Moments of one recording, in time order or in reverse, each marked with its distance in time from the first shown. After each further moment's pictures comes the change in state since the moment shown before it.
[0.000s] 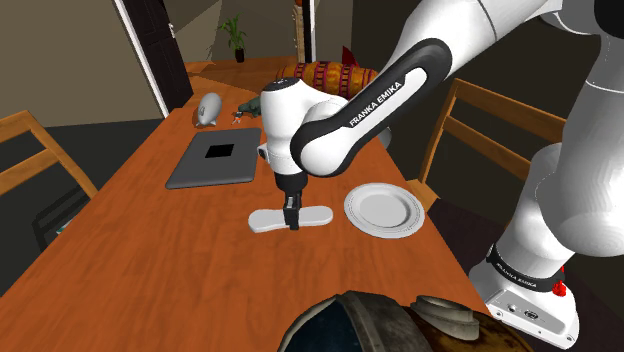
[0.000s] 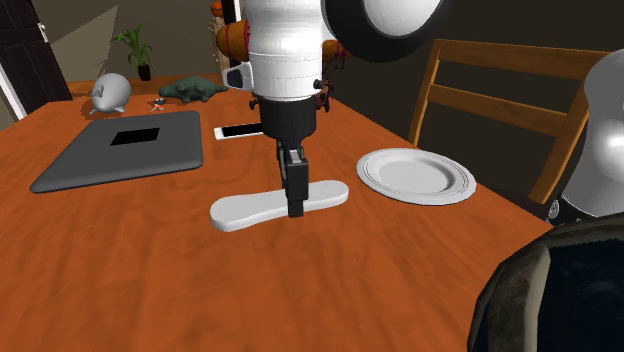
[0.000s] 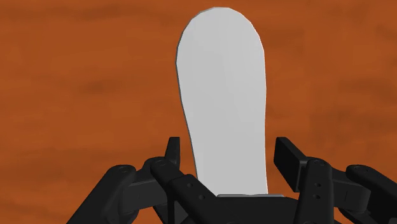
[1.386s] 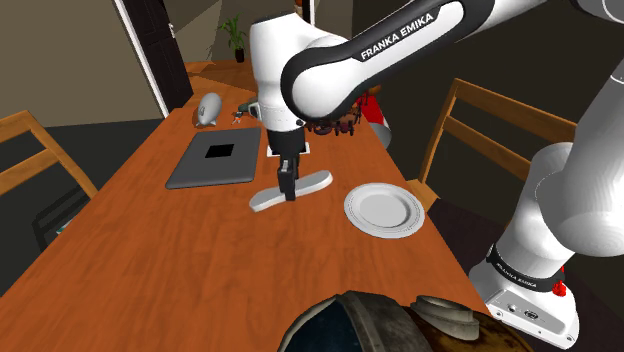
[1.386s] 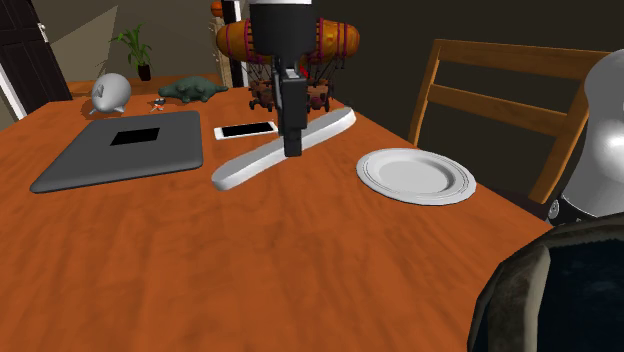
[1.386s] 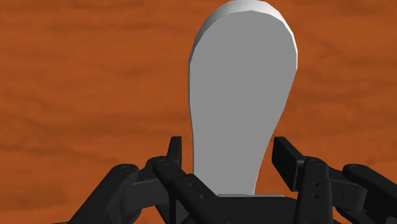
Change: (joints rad) arm -0.004 -0.125 0.001 0.124 0.040 -0.245 -0.028
